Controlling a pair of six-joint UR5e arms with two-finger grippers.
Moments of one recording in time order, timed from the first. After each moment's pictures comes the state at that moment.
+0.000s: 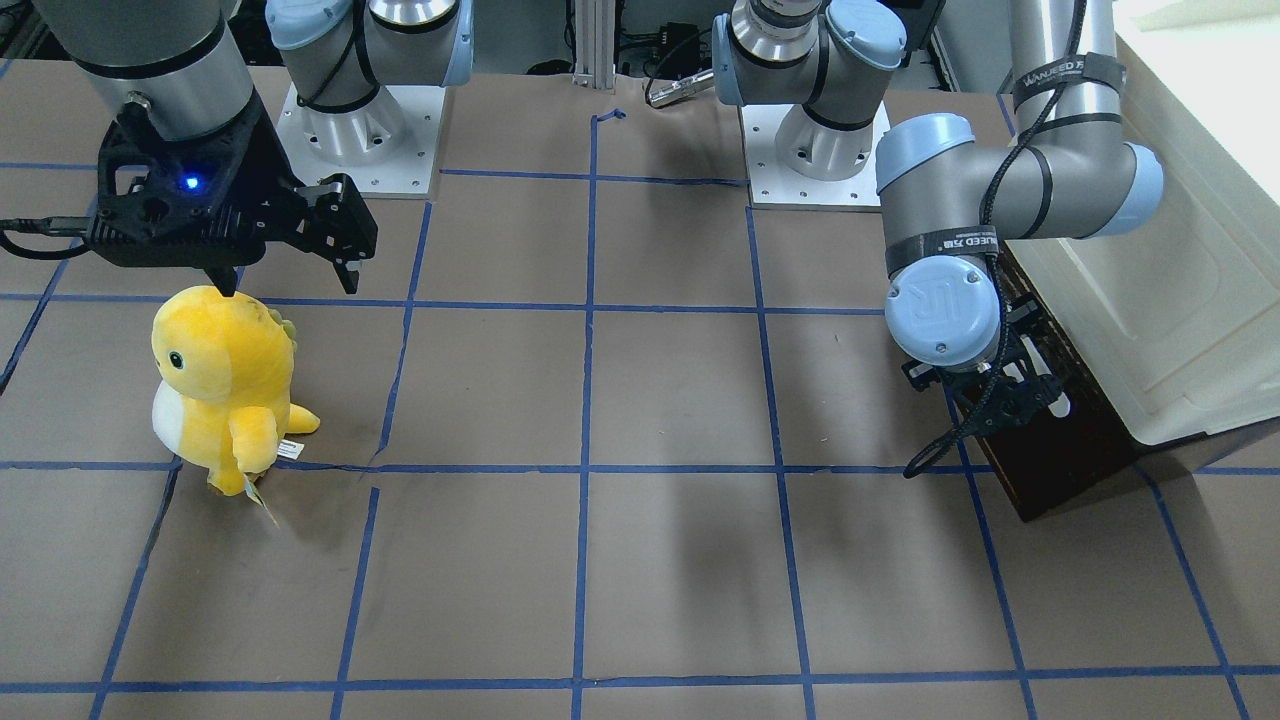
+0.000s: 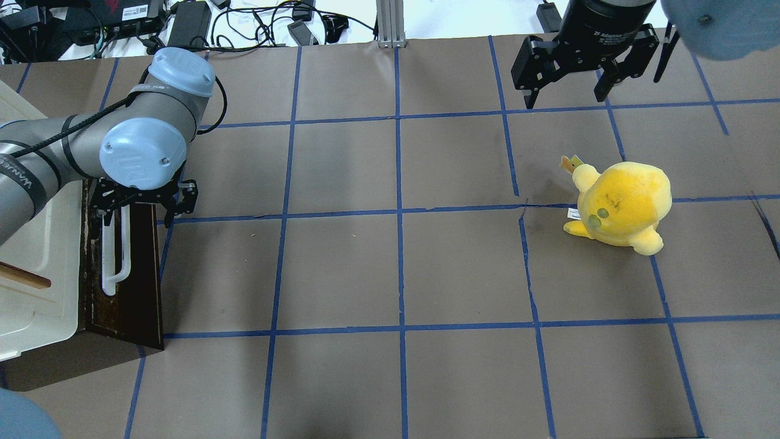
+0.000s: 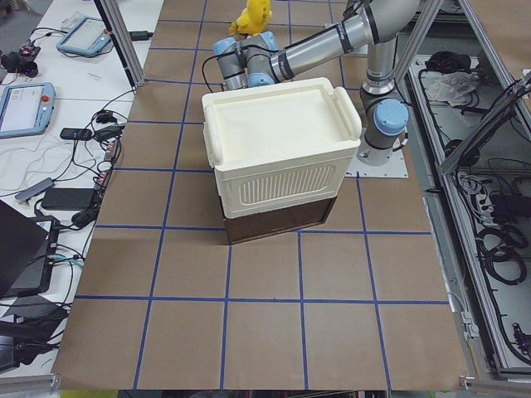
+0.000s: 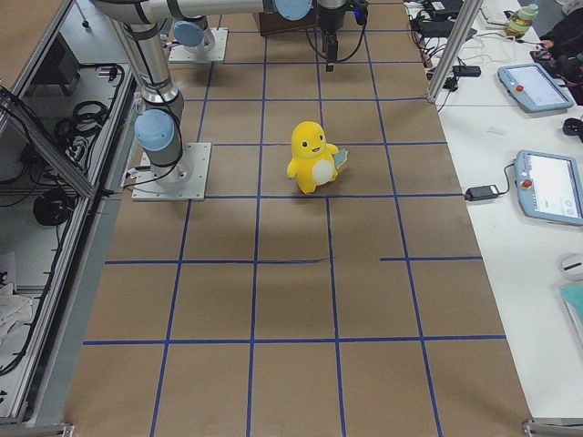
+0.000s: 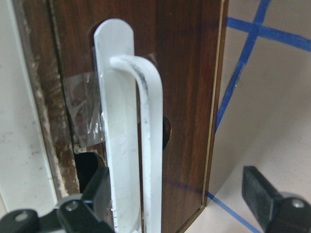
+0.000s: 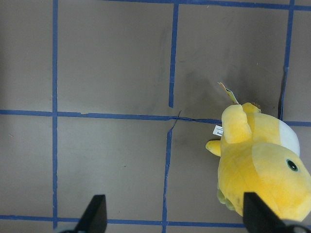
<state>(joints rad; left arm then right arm) -1.49 -1.85 -1.79 -1.44 2.21 -0.43 1.60 -1.48 1.44 -1.57 -1.58 -0.02</state>
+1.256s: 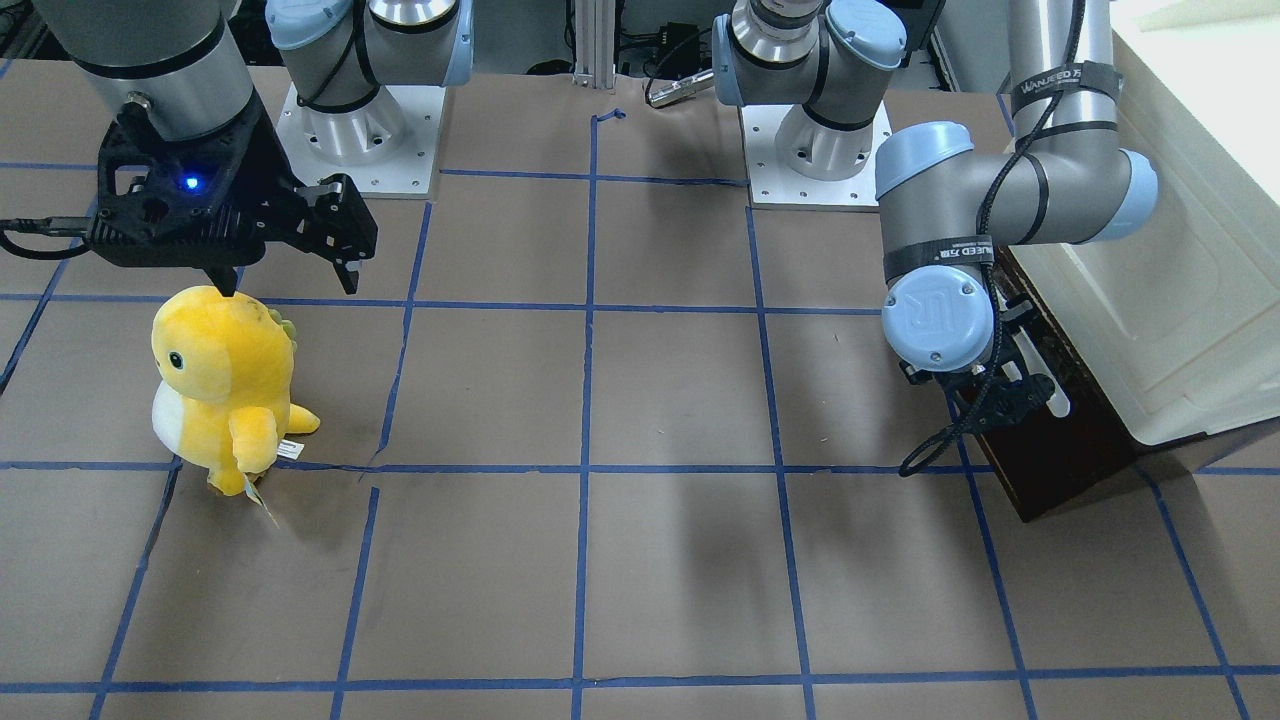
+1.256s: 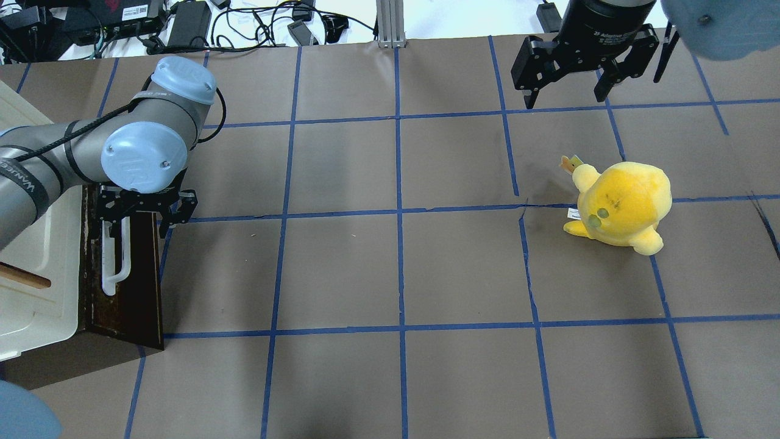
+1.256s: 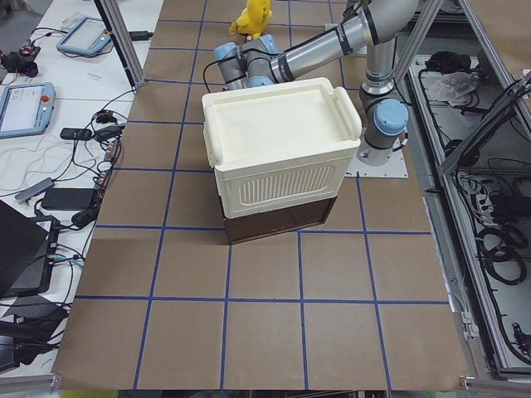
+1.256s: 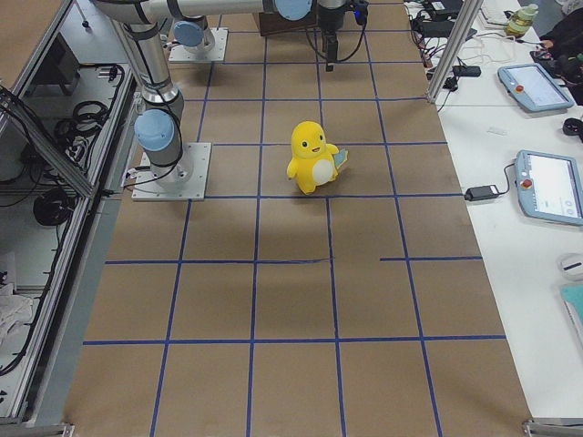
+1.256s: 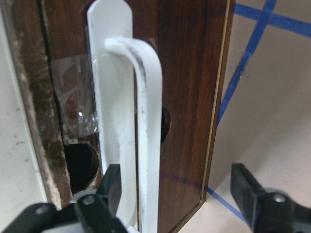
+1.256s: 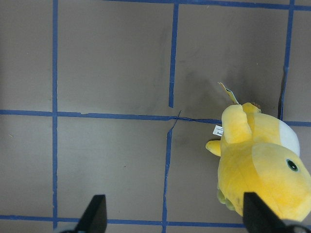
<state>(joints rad) -1.49 -1.85 -1.81 -1.46 2.22 -0.43 1.60 -1.48 1.44 -1.57 -1.58 -0.02</state>
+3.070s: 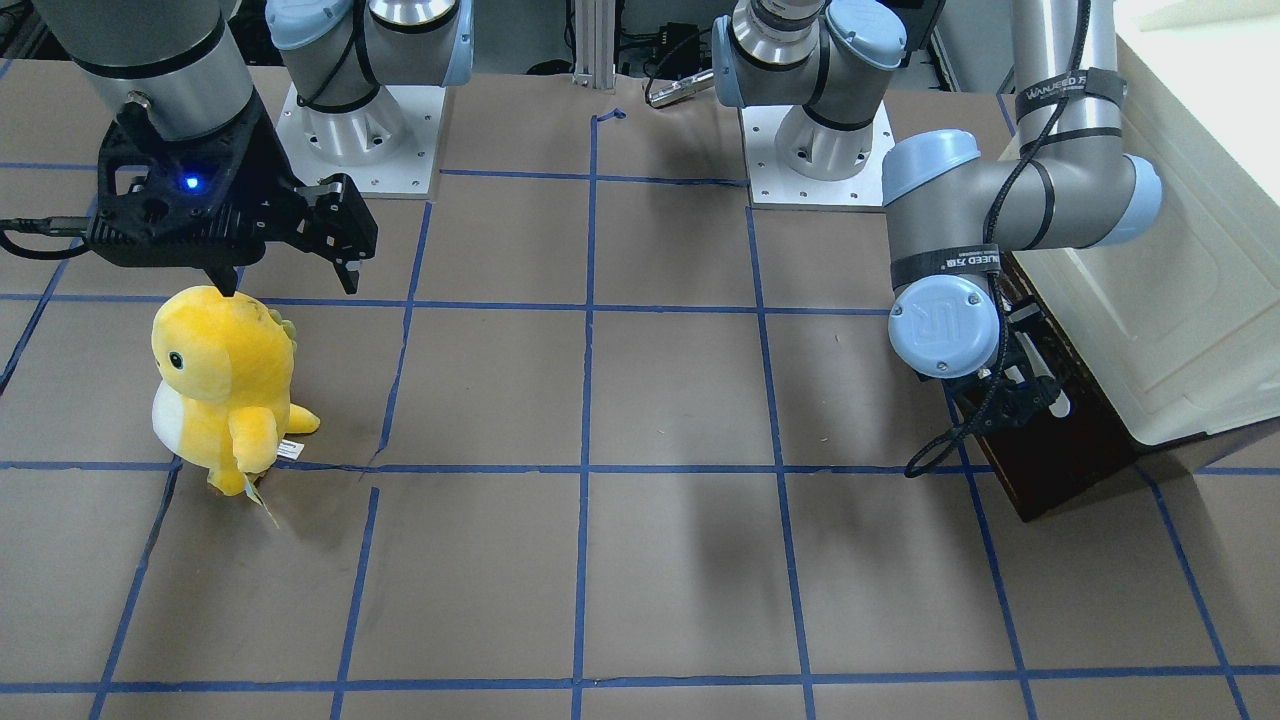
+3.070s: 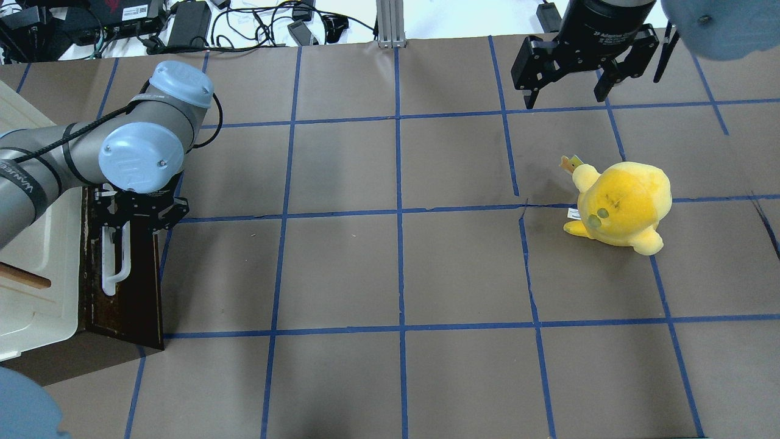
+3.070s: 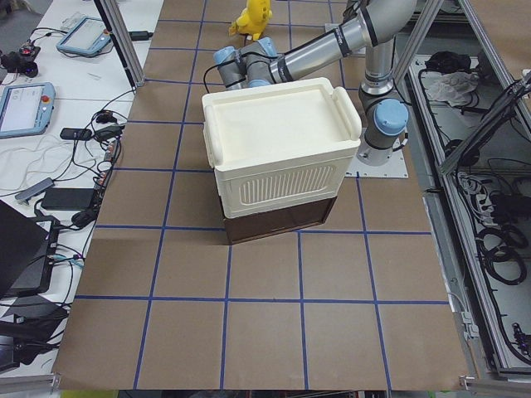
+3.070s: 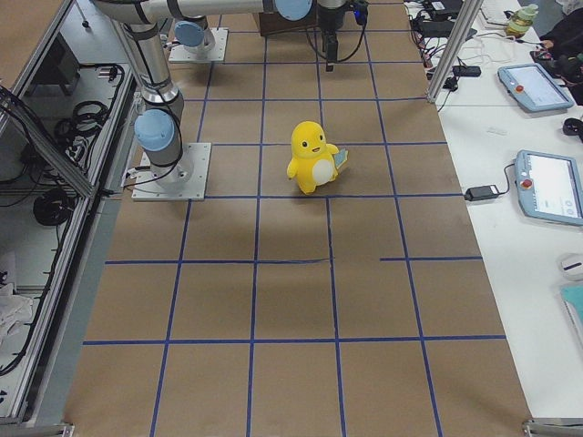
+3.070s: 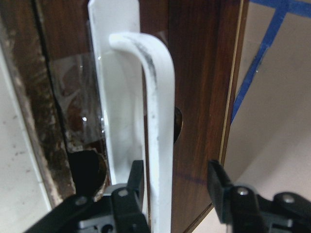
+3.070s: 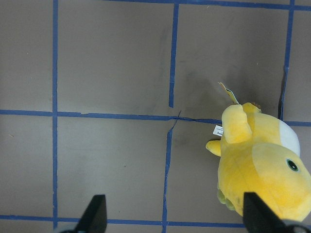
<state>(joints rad) -1.47 -1.86 -1.81 -1.48 2.24 -0.42 1.60 -1.48 1.44 -1.57 -1.58 -0.02</state>
